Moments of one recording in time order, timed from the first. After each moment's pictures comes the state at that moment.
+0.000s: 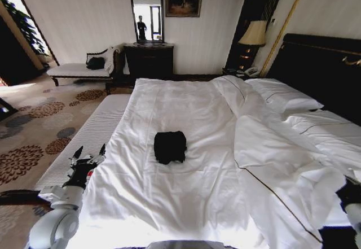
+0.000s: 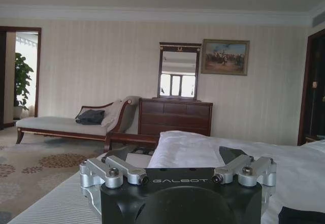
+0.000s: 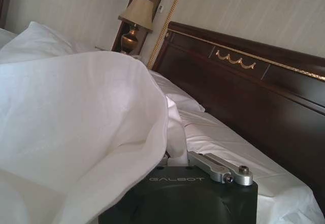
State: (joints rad) left arm 1.73 -1.17 -0.90 -2.22 -0.60 0.00 -0.06; right arm -1.95 1.13 1.41 2.12 0.48 -0.29 0.07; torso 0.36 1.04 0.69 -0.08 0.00
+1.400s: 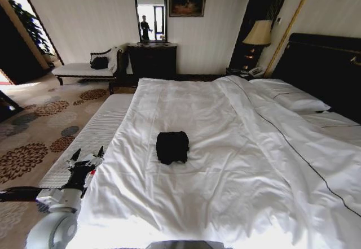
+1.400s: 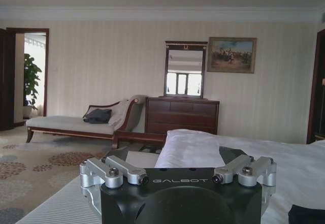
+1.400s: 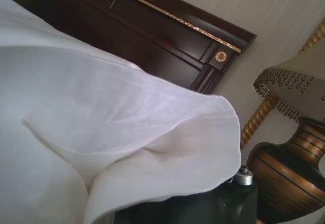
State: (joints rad) left arm 1.74 -1.17 -0.90 -2.23 -0.60 0.00 -0.06; right arm -1.80 1.09 1.72 1.30 0.26 0.03 0.05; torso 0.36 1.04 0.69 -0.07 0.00
